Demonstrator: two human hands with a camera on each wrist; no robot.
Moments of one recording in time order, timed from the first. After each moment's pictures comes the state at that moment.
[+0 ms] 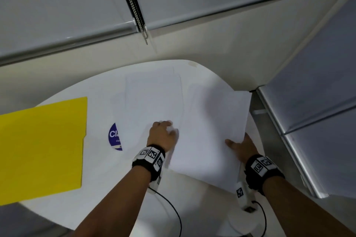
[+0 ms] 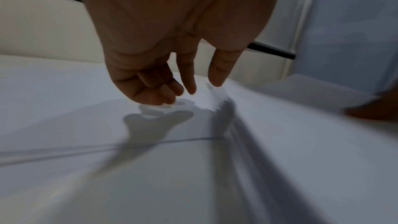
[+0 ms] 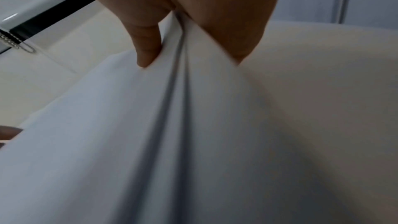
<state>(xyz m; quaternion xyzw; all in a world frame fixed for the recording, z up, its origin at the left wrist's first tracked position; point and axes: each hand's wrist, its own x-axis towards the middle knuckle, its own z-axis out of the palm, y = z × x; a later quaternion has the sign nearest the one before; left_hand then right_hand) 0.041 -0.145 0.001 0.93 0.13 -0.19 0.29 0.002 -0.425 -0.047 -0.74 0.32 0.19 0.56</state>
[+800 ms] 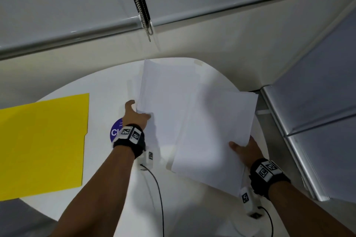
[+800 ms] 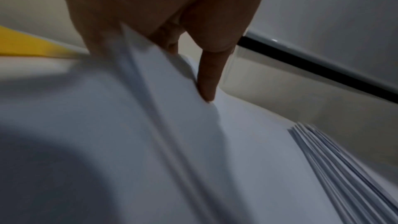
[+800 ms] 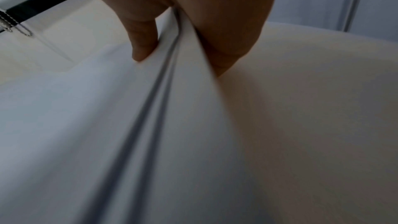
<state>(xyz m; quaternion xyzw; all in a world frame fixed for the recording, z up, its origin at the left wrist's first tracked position) 0.097 -0.067 0.009 0.83 0.36 -0.09 0.43 0.004 -0.426 -0.053 -0.75 0.31 0.18 0.56</state>
